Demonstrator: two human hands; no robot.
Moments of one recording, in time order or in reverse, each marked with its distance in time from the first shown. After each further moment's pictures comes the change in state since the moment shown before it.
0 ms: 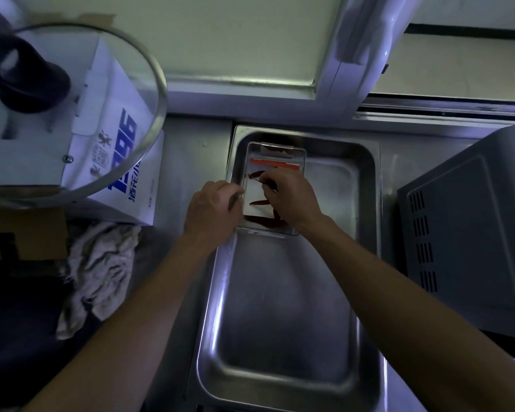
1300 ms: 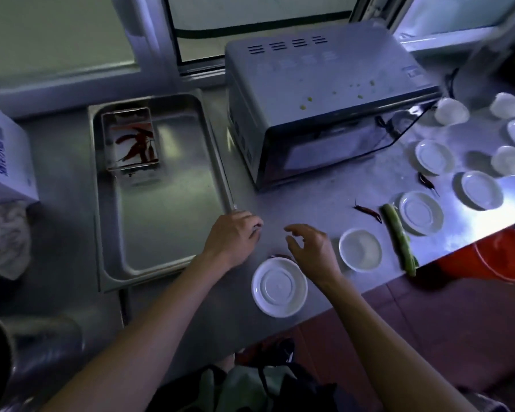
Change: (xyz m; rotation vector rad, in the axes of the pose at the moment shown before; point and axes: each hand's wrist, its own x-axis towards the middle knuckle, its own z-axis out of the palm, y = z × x) left_hand -0.266 0.236 0.104 0.011 -0.299 0.599; right_hand -0.493 0.026 -0.113 0.040 0.344 0.538
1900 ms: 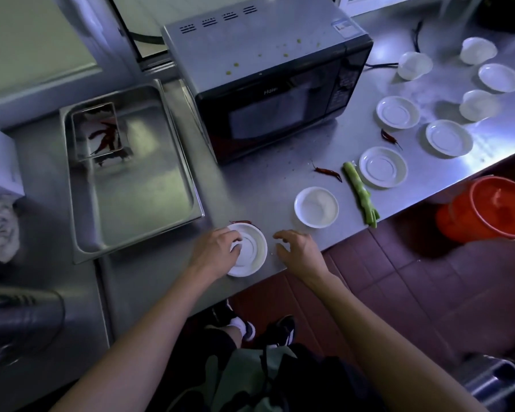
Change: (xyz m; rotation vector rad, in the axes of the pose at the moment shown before) left_hand -0.077 0.084 0.081 0.085 -0.175 -0.200; right_hand -0.105 0.086 -0.033 0.059 -0.119 0.049
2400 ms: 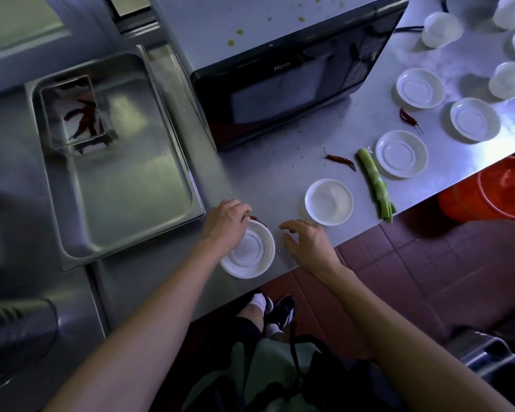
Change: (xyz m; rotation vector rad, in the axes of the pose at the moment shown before) left_hand 0.080 -0.016 0.010 0.035 -0.059 -0.005; right_hand 0.035 0.005 0.007 -0.036 -0.033 0.071
